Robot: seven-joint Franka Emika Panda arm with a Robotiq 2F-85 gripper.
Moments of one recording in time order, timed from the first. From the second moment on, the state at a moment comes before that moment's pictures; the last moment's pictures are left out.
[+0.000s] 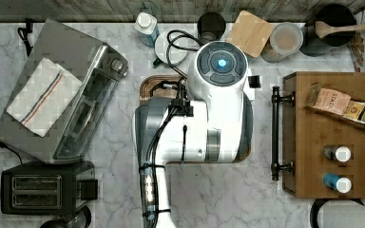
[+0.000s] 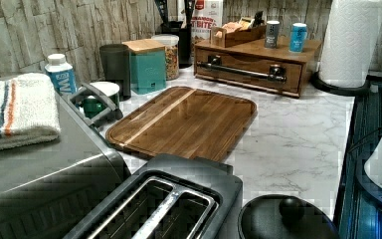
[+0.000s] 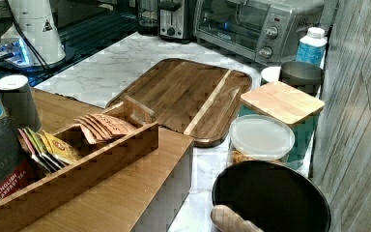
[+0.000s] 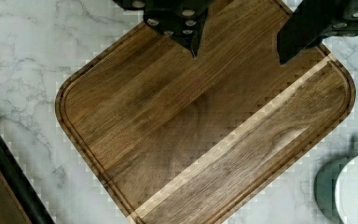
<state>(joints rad) -0.02 0.06 0.00 -1.86 0.03 0.25 -0.13</state>
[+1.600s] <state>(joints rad) -0.19 0.02 -0.10 -2.15 -0.07 0.59 -0.87</state>
